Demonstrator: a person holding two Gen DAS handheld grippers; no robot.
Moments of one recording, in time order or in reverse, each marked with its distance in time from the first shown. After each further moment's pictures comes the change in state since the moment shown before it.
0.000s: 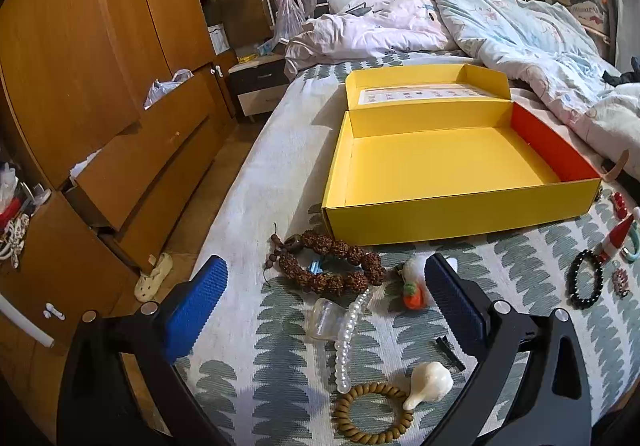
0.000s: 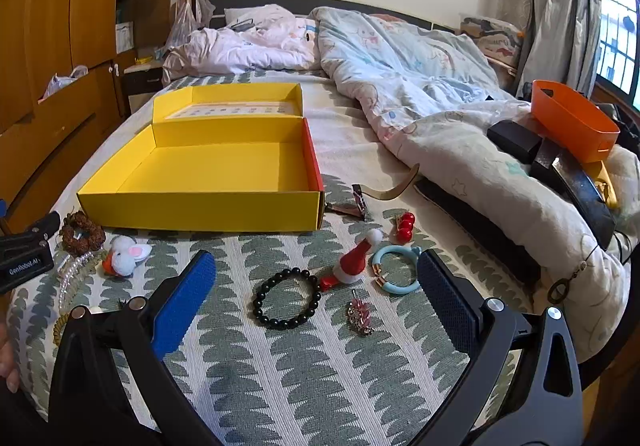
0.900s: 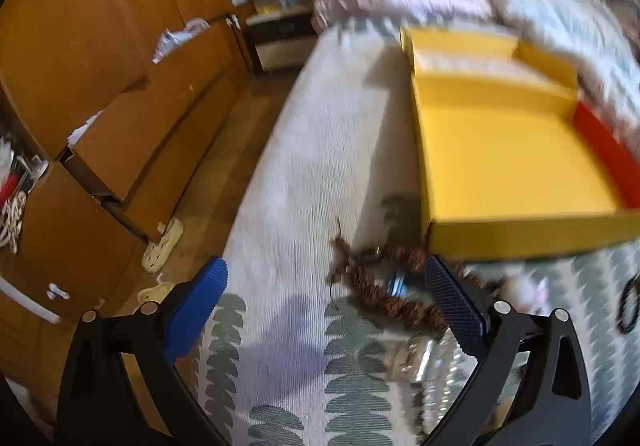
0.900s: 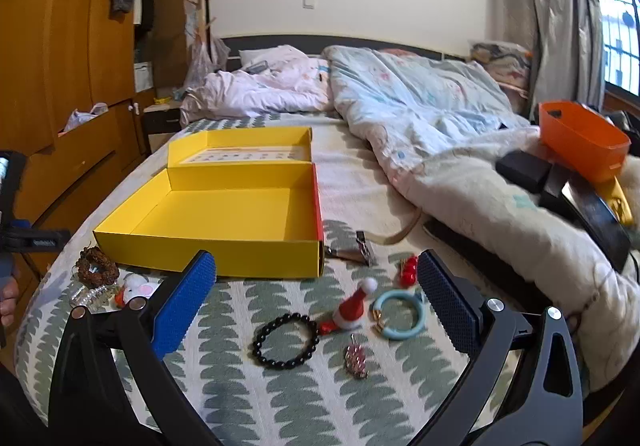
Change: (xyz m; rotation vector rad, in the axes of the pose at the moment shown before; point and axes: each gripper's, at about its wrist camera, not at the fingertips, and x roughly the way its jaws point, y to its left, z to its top) left arm 0.080 0.061 0.021 -0.043 0.211 0.034; right arm -0.004 -0.024 0.011 0.009 -0.161 0.101
